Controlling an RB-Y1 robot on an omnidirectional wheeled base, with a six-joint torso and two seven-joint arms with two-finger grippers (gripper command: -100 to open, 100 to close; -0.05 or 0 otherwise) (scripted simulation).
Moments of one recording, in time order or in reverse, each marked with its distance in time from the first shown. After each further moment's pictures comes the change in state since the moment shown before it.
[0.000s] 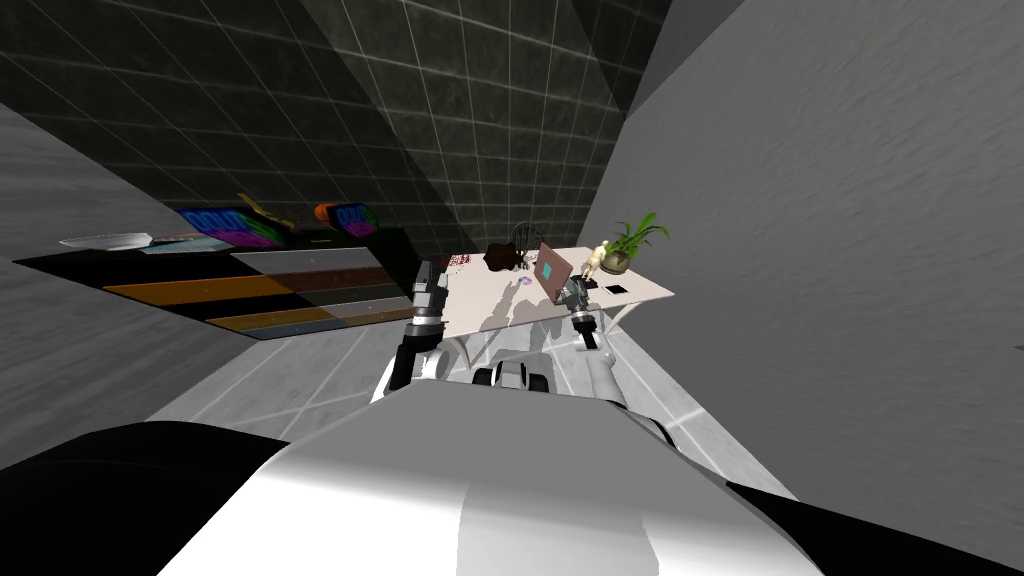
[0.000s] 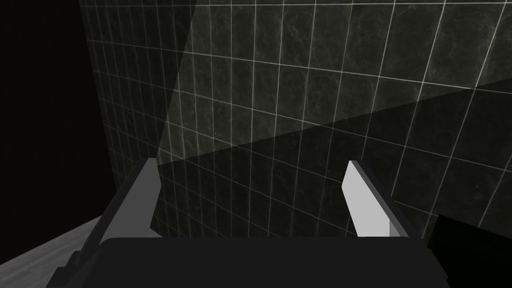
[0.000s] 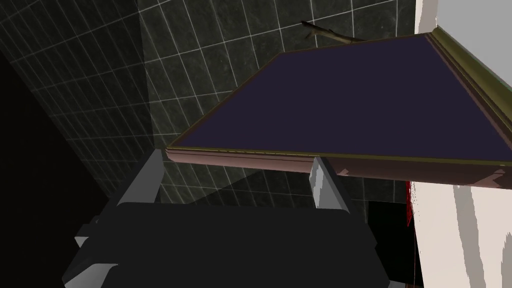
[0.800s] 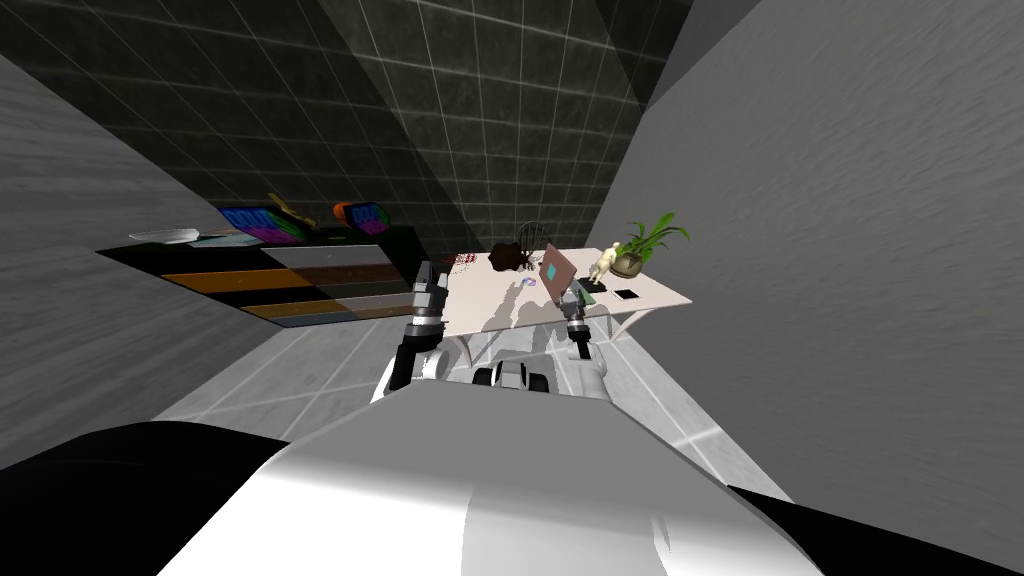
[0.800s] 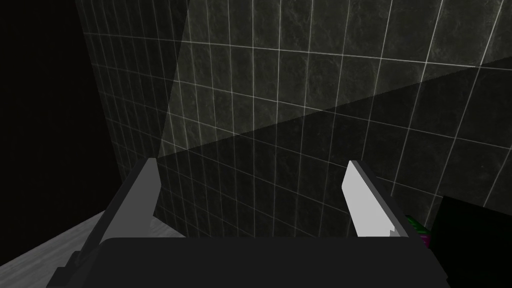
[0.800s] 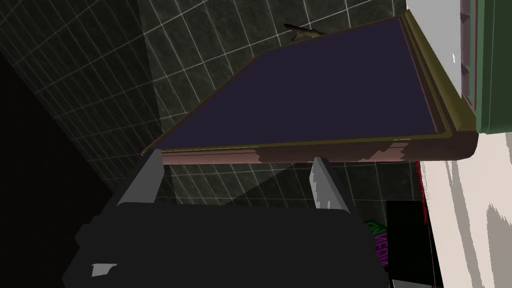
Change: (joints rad) left arm 0.000 0.000 0.000 0.000 0.000 0.000 0.000; right arm 0.048 0.099 -0.056 0.055 -0.054 -0.076 0.068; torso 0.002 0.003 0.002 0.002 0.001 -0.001
